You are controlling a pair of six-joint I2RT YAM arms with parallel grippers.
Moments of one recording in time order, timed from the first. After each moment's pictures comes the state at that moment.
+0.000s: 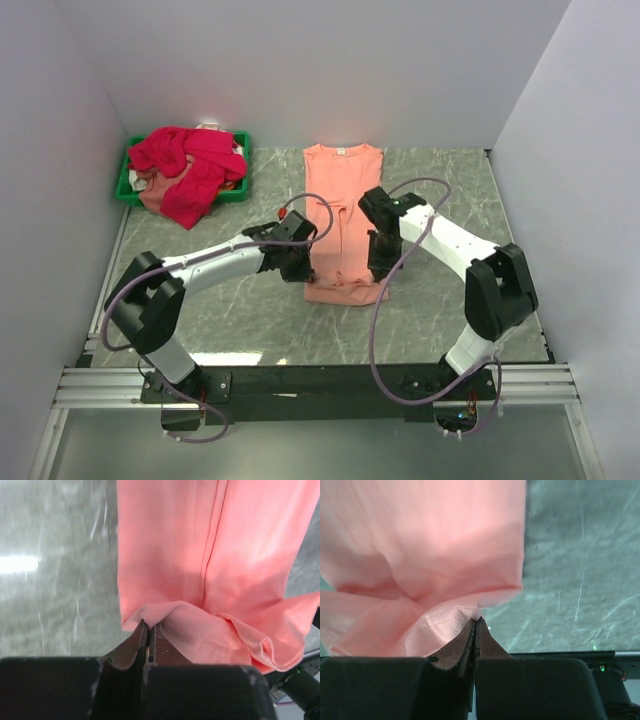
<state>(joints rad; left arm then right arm) -0.78 1.61 1.08 -0.51 -0.02 -0.89 0.52 1.65 1.24 -1.06 0.01 0.66</state>
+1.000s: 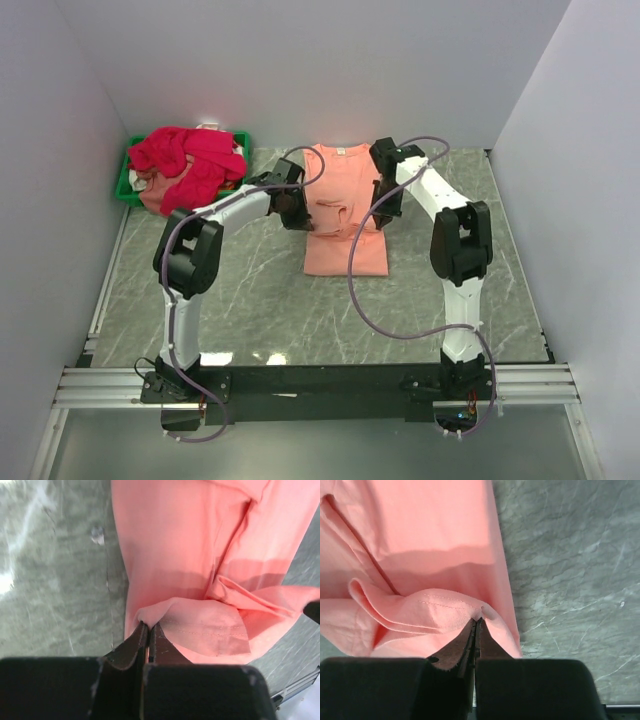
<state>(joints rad) -0.49 2.07 1.58 -0.49 0.18 -0.69 0.30 2.15 1.89 -1.14 0.03 0.54</state>
